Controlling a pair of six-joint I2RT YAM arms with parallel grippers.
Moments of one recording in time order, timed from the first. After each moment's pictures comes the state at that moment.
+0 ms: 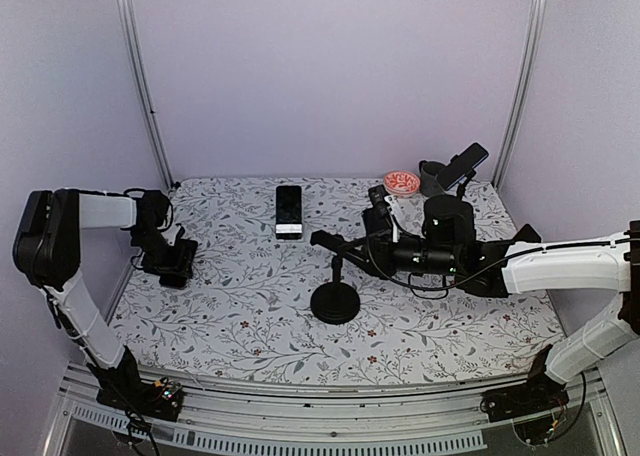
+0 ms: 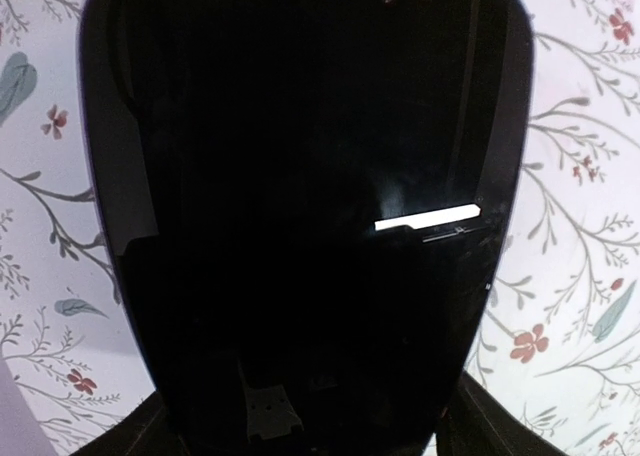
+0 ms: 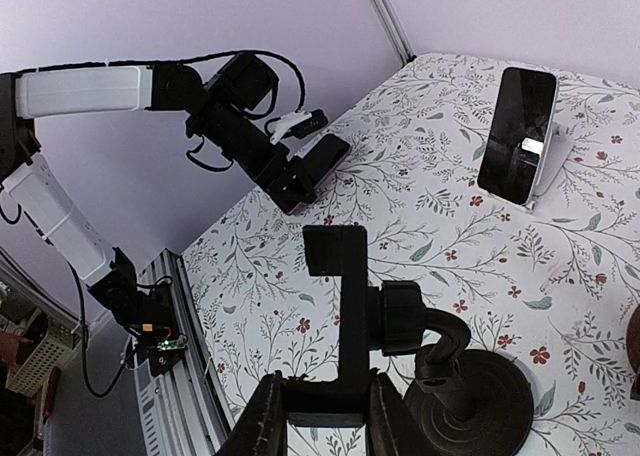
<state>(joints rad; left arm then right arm) 0.00 1.73 1.03 -0.66 0.03 0.02 0.91 1.42 0.81 0.34 -0.25 0.46</state>
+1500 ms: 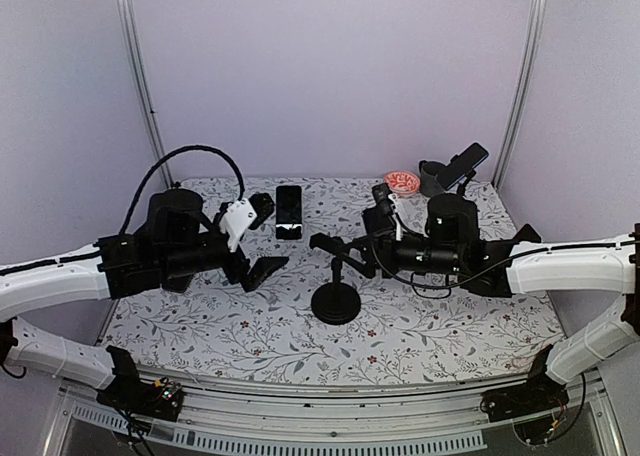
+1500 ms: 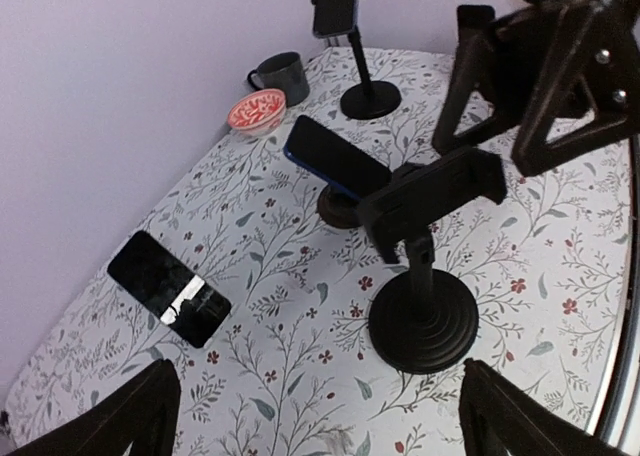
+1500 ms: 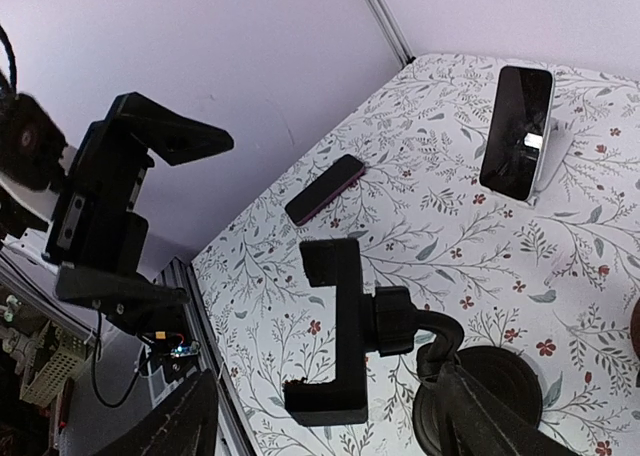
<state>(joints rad) -0.90 1.09 0.79 -0.08 -0.07 0.26 0.91 1.39 0.81 0.33 -0.25 0.49</state>
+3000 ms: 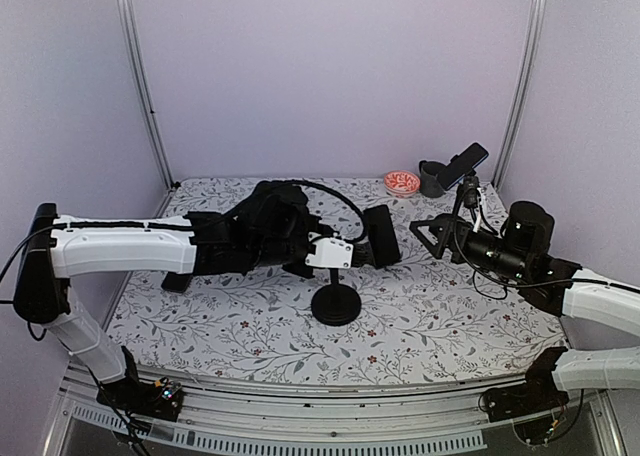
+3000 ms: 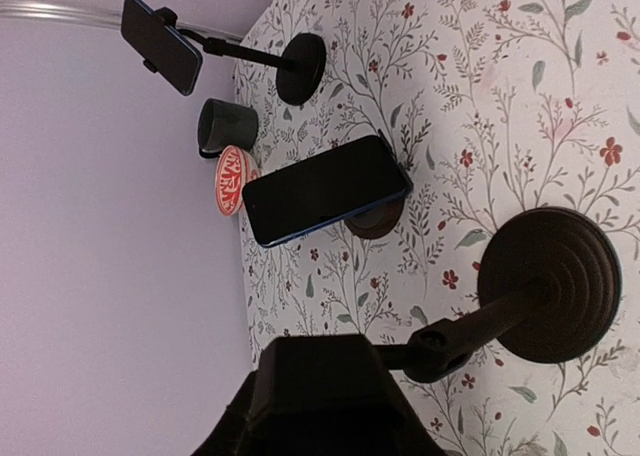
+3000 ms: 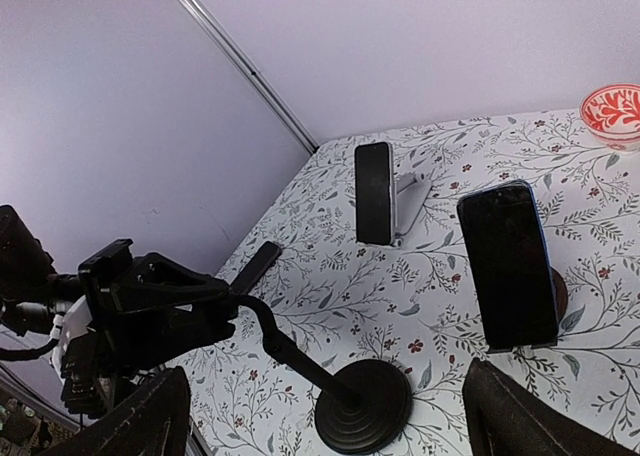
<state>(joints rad) -1.06 1.60 1.19 -0.14 -0.24 1.07 0.61 0.96 0.53 0.29 -0.24 0.59</state>
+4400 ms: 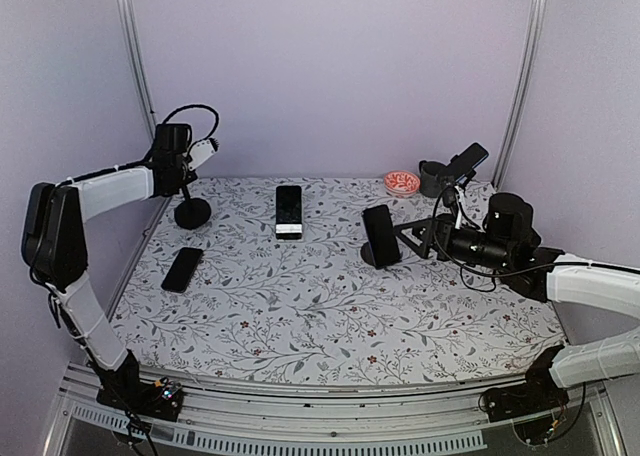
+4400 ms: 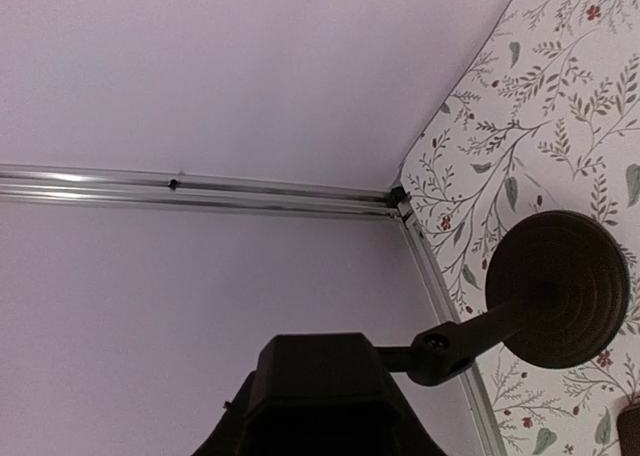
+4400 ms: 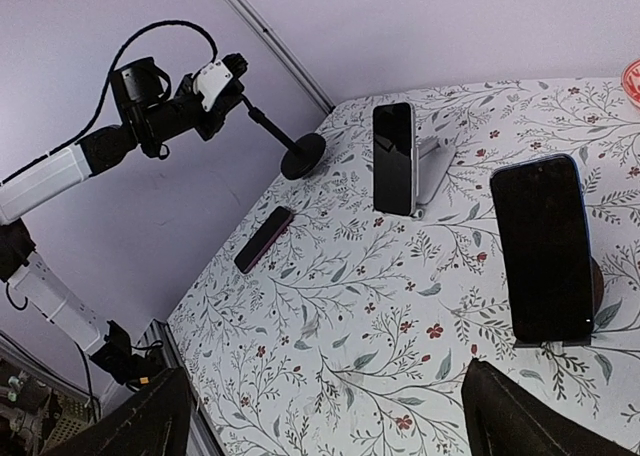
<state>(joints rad) -0.20 1.74 1.33 -0.01 -0.59 1.07 0.61 1.13 0.60 0.31 -0.35 0.57</state>
